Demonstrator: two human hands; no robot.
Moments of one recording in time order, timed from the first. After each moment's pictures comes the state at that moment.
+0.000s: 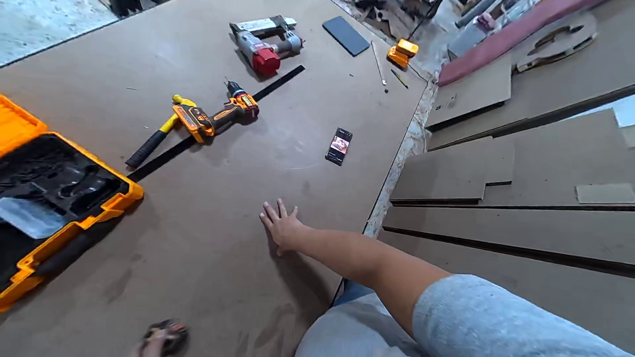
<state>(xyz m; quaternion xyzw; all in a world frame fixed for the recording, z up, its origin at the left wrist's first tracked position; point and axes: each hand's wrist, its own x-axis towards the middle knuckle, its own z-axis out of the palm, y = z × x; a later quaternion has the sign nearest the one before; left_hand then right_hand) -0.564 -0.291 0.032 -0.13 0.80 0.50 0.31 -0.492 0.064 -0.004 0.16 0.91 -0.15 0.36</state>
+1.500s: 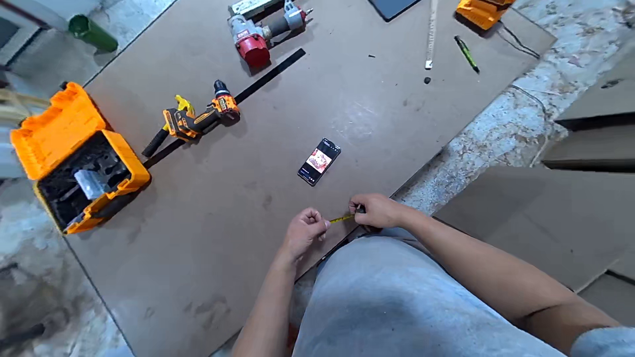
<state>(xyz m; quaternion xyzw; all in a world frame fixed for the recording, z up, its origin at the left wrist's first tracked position) -0.354 0.275 0.083 0.00 0.66 0.55 0.50 -0.246 0.519 0.061 0.08 0.83 -0.47 0.29</state>
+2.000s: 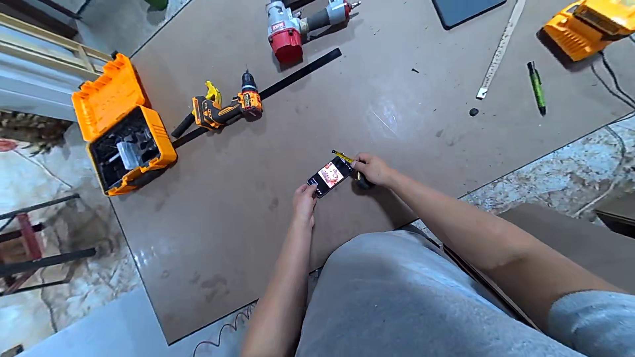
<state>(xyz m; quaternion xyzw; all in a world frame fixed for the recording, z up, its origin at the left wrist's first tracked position) -0.433 0.377 0.022 -0.31 0.70 0.57 0.30 -0.403 0.627 -0.012 0.19 0.76 -0.56 0.26</state>
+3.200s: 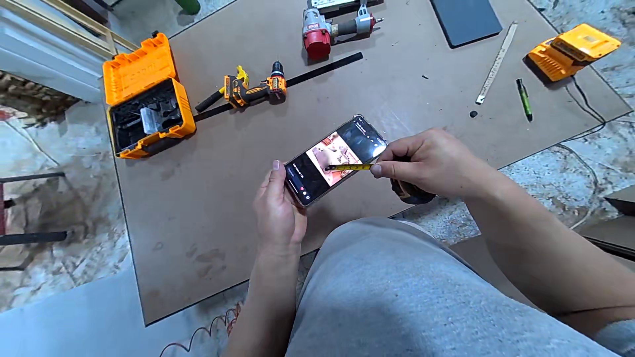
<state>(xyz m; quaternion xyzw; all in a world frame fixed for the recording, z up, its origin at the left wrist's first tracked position) -0.357 0.309 0.242 -0.10 0.53 0.83 0.14 -0.319 0.578 0.261 -0.04 0.88 -0.47 0.09</state>
